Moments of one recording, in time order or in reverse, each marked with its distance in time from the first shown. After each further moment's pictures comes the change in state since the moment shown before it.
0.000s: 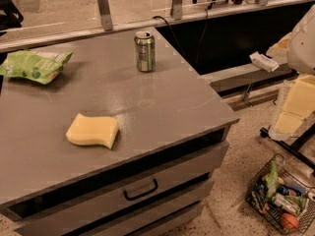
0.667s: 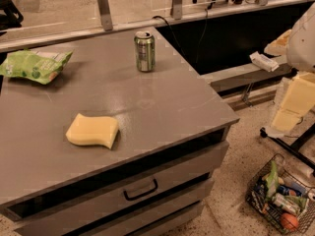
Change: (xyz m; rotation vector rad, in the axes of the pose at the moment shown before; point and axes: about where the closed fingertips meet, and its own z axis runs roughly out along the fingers) arm -0.006 -0.002 -0.001 0.009 -0.040 0.000
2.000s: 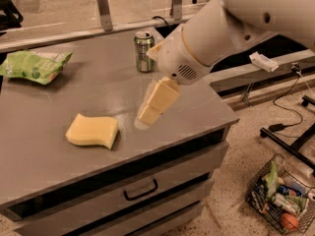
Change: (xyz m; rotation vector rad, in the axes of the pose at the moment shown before) arm -0.222 0.023 0.084 -0.103 -0.493 -0.138
